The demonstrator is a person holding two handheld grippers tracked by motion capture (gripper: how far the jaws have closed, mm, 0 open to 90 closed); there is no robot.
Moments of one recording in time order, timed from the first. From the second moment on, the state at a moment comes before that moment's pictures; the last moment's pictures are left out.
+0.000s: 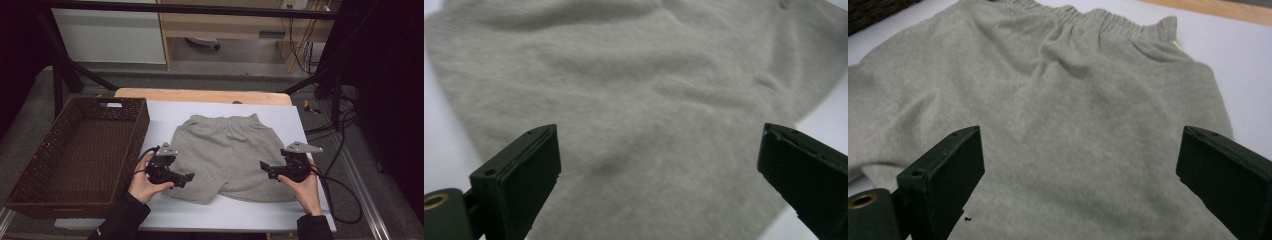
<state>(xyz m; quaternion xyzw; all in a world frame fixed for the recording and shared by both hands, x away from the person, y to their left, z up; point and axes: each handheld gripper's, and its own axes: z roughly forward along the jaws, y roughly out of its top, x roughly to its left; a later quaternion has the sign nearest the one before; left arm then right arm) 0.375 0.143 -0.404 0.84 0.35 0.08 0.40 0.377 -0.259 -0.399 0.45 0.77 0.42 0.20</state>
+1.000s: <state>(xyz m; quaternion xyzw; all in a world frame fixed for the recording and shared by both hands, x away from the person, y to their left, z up) 0.329 0.126 -0.440 0.87 0.33 0.02 0.35 0.321 -0.238 -0.431 0.41 0.82 0.38 0.12</state>
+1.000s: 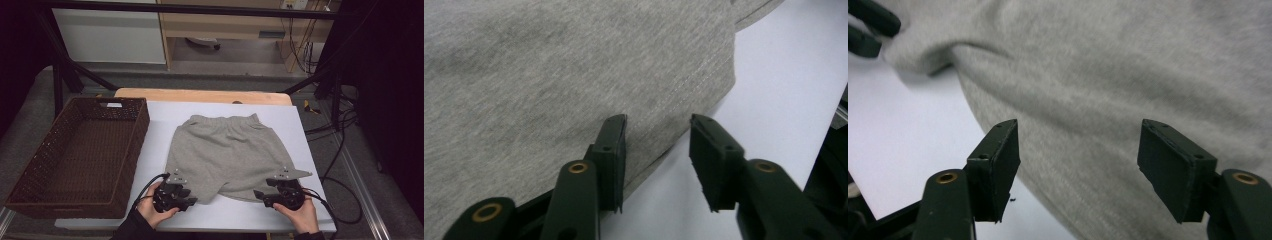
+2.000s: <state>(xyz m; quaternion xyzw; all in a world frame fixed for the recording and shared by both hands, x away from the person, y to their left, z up) 0.328 0.127 -0.440 0.88 0.33 0.04 0.34 0.312 -0.236 -0.437 0.35 0.87 0.32 0.11</state>
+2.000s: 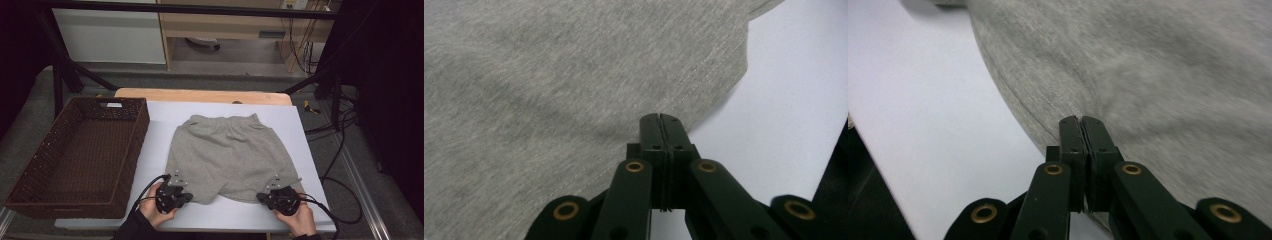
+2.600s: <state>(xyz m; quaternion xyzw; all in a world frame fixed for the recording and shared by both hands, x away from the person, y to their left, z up) 0.327 0.118 -0.441 0.88 0.32 0.03 0.35 0.325 -0.297 -0.439 0.48 0.78 0.33 0.22</state>
